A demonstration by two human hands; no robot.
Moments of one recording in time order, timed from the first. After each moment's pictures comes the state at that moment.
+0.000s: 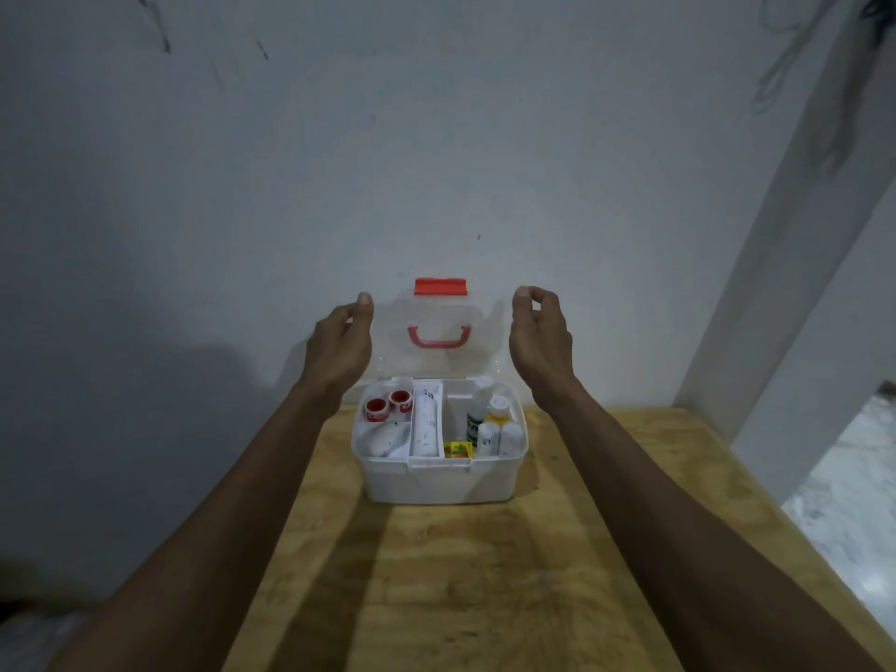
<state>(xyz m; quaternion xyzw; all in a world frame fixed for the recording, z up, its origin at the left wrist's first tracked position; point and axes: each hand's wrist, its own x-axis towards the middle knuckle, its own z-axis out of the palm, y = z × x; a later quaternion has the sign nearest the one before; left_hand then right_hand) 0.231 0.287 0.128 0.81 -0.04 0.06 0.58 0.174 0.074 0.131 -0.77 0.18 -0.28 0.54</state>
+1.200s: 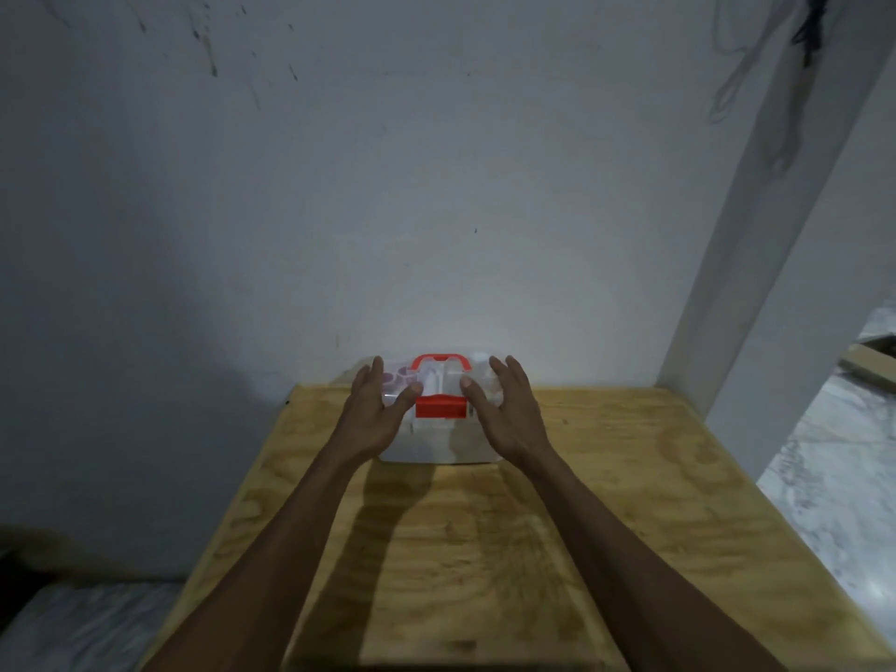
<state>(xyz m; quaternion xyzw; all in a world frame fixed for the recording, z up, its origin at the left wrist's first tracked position) 0.140 0.292 0.068 0.89 -0.12 0.00 0.45 0.100 0.108 0.047 -0.88 0.10 -0.19 0.43</state>
